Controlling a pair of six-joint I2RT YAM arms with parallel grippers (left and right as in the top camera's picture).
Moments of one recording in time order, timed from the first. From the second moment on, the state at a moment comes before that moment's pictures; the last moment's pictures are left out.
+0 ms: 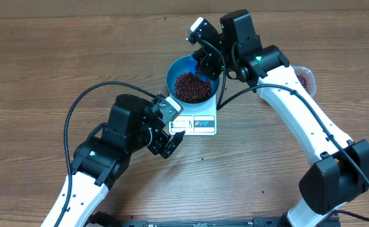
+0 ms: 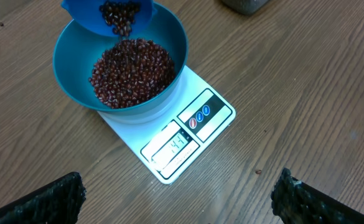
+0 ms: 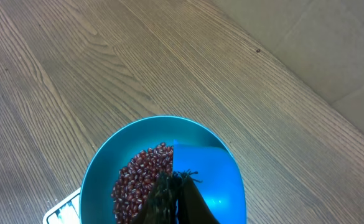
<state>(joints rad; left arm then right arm) -0.44 1.07 0.92 -0.63 0.24 0.27 0.42 1.82 1.66 -0.62 -0.30 -0.38</state>
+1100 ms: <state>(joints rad) -0.44 1.07 0.92 -0.63 0.24 0.27 0.42 1.82 1.66 -0.61 -0.35 0.04</state>
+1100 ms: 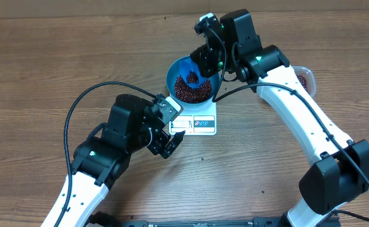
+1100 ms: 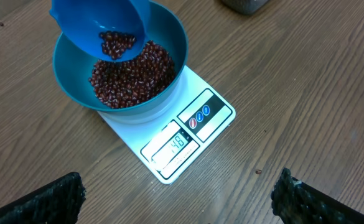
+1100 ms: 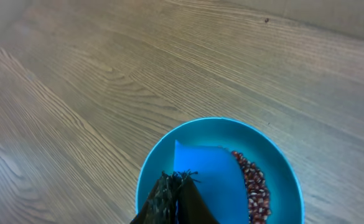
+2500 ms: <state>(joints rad) -0.44 1.07 0.92 -0.63 0.24 0.27 0.36 1.82 1.66 -0.60 -0.39 -0.17</state>
